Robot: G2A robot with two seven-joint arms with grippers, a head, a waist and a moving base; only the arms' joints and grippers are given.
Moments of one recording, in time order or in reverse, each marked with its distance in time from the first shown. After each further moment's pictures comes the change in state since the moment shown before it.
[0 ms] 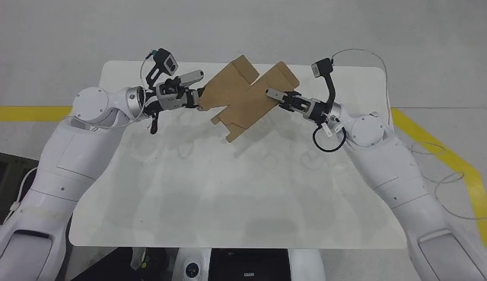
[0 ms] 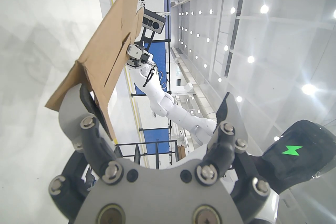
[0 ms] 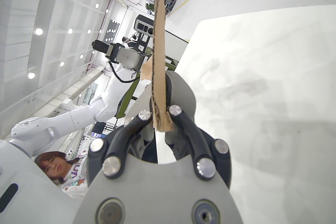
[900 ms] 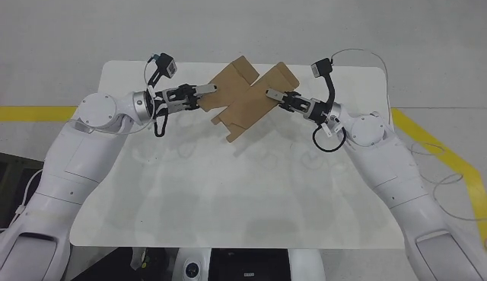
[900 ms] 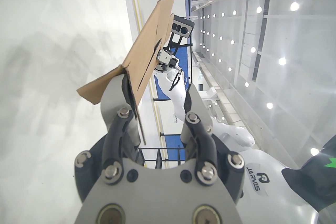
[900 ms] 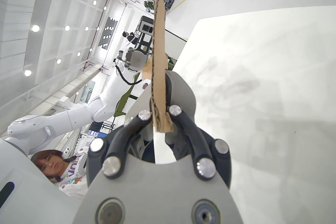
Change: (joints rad) left arm 0.033 -0.019 -0.026 -0.007 0.208 -0.042 0.067; right arm -0.011 -0.016 0.039 0.002 -0.042 0.003 0.022
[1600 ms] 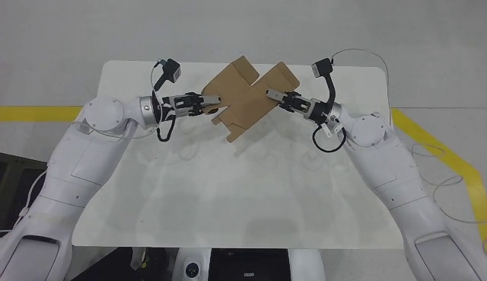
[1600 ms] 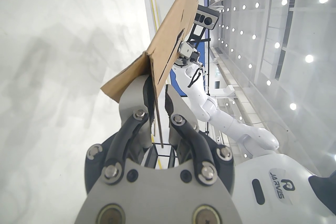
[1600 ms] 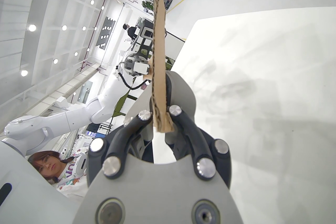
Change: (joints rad) left arm 0.022 -0.011 -0.005 -0.028 0.119 0.021 0.008; right arm -0.017 -0.007 0.030 -0.019 -0.030 0.015 0.004
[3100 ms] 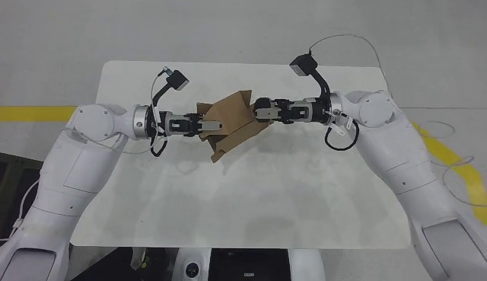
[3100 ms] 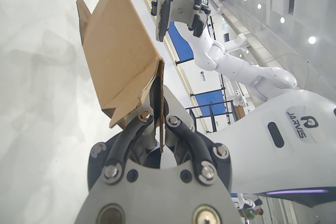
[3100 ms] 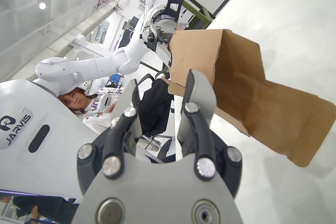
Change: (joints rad) left arm 0.091 0.014 -0.105 -0.146 0.026 -0.225 -0.255; right arm 0.152 0.021 -0.100 -0.033 0.249 -0.006 0.453
